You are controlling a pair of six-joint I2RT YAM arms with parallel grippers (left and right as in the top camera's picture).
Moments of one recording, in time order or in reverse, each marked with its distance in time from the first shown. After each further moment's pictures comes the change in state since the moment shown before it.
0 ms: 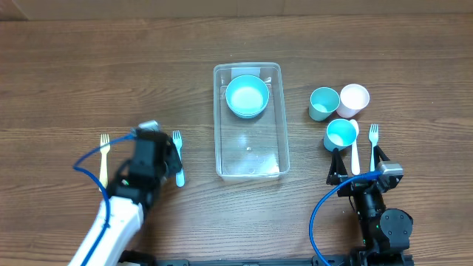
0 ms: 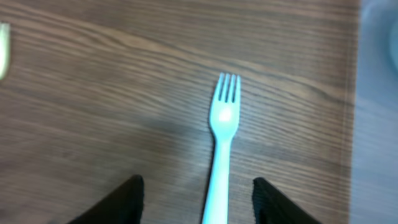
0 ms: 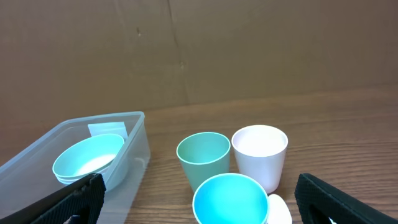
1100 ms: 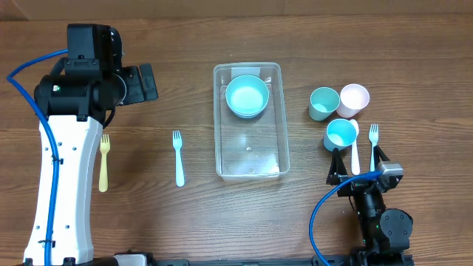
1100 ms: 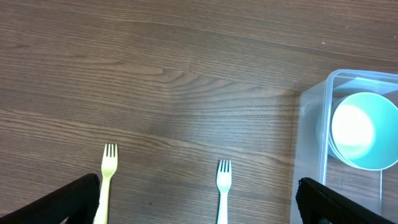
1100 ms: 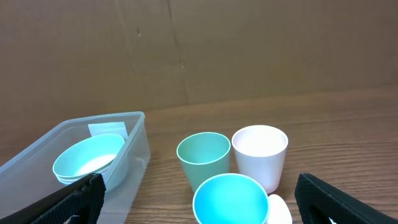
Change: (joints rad) left arm 0.195 0.368 1.055 -0.723 0.103 0.242; right arm 0.000 0.000 0.000 0.000 0.000 0.000
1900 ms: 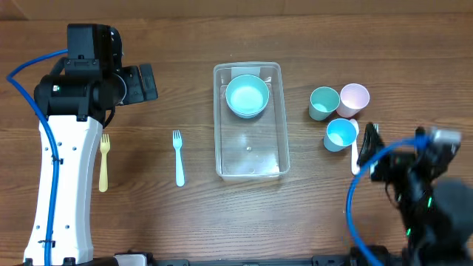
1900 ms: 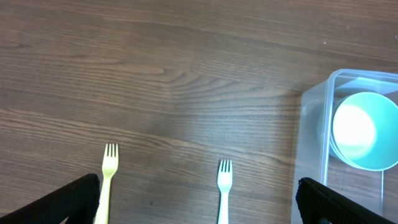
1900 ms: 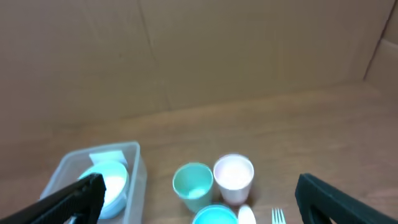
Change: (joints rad) left arm 0.000 0.000 0.000 0.000 -0.004 0.000; right arm 0.000 0.550 0.880 -0.557 0.103 0.020
